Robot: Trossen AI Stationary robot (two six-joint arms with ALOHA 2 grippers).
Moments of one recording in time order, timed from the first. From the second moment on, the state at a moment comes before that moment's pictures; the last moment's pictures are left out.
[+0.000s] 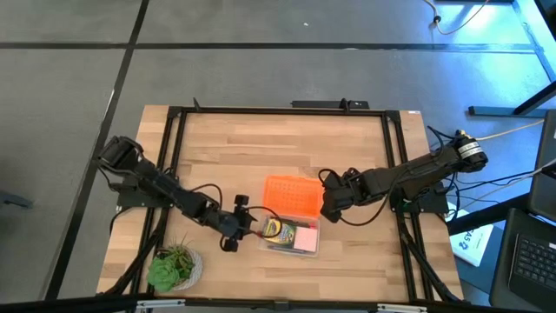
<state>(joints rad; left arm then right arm) -0.47 1.57 0.66 0.12 -0.35 -0.12 0.29 1.44 1.01 -0.88 0.32 0.86</state>
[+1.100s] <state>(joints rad) -0.50 1.49 0.74 -0.12 -0.42 -0.12 0.29 1.44 1.01 -0.87 0.32 0.85</state>
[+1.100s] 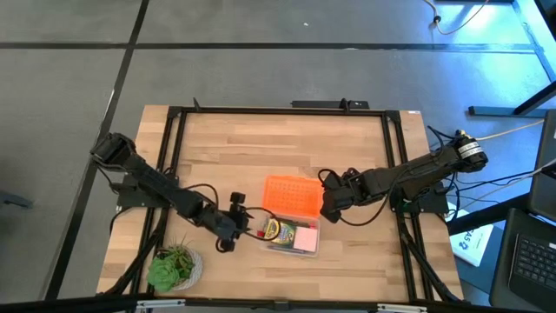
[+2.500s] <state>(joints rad) -0.11 1.69 0.74 -0.02 -0.26 -0.10 0.02 1.49 0.66 -0.40 0.23 0.71</state>
